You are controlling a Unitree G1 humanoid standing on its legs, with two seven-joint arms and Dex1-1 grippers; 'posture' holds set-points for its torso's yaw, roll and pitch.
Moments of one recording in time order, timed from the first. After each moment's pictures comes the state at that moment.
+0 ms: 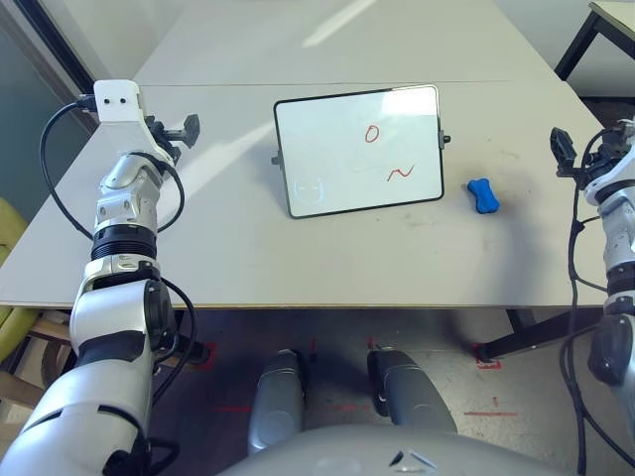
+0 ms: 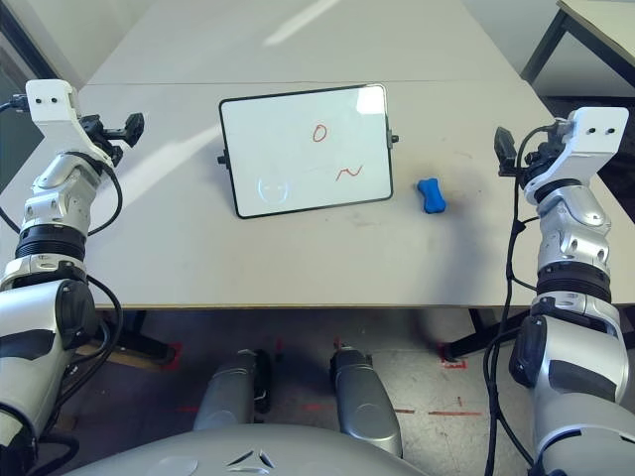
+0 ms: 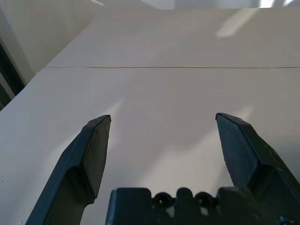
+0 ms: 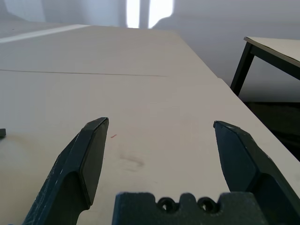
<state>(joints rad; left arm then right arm) -0.88 0.55 0.27 0.92 -0.21 0.04 -0.31 -0.66 -0.62 -0.40 0.87 0.27 -0.11 0.43</state>
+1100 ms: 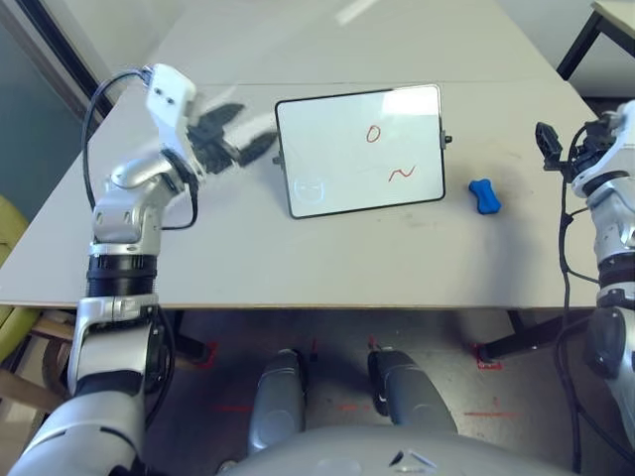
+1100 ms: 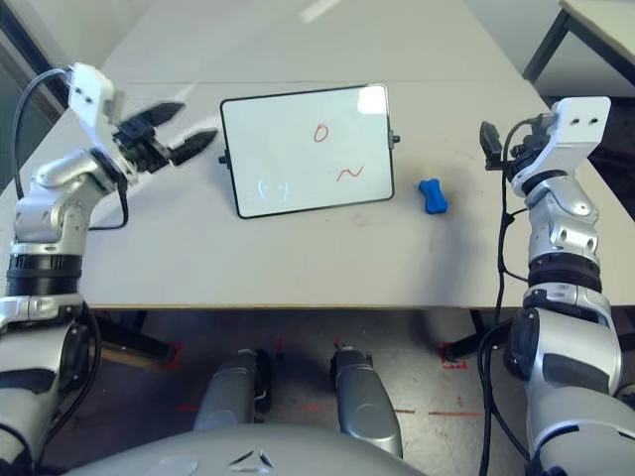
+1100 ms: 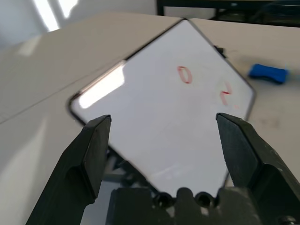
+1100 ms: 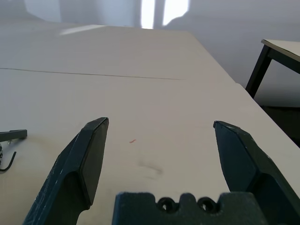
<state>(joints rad) -0.61 0.57 0.05 0.12 -0.39 0.38 -0.90 -0.70 -0.61 -0.36 0.86 0.27 -0.08 0.45</state>
